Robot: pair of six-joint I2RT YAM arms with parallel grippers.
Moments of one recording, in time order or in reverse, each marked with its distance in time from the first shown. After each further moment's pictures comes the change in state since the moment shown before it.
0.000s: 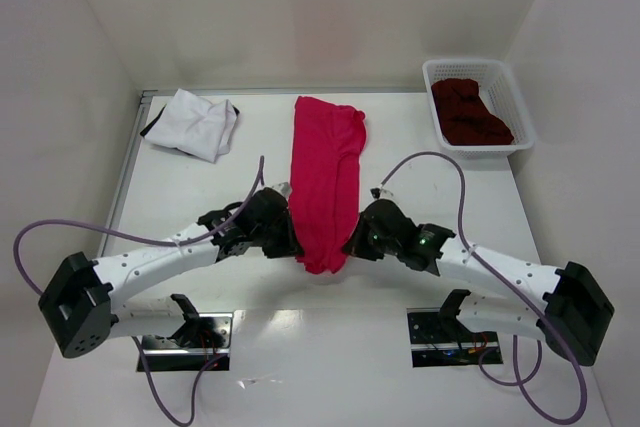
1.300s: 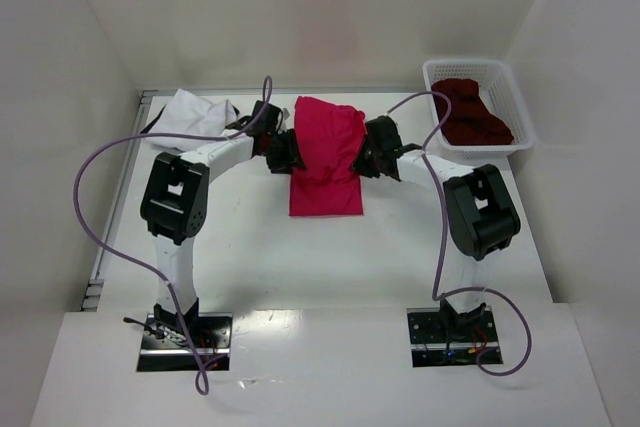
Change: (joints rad) left arm 0.475 0.822 0.756 0.007 0.207 0.370; right arm -0.480 0.747 0.583 0.167 -0.063 -0.237
